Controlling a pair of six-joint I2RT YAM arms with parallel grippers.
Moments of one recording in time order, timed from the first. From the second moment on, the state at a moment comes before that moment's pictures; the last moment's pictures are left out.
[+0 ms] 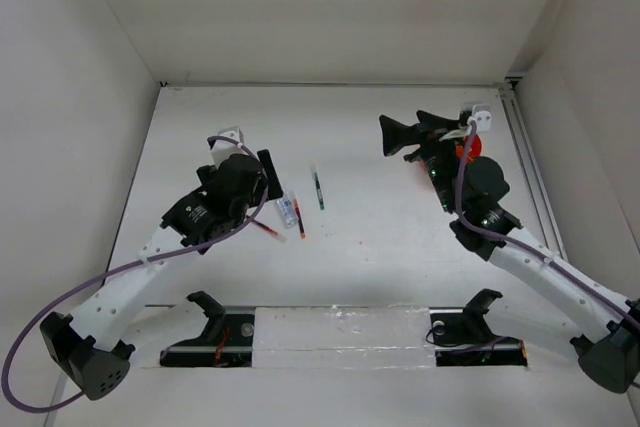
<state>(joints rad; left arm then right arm) -0.67 0.94 0.98 -0.71 -0.53 -0.66 0.63 0.97 0.78 0.50 0.26 0.28</state>
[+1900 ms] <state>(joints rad) -0.33 1.07 1.02 -0.77 -0.45 -0.75 0.88 1.49 1.15 -0.13 0.33 0.29</state>
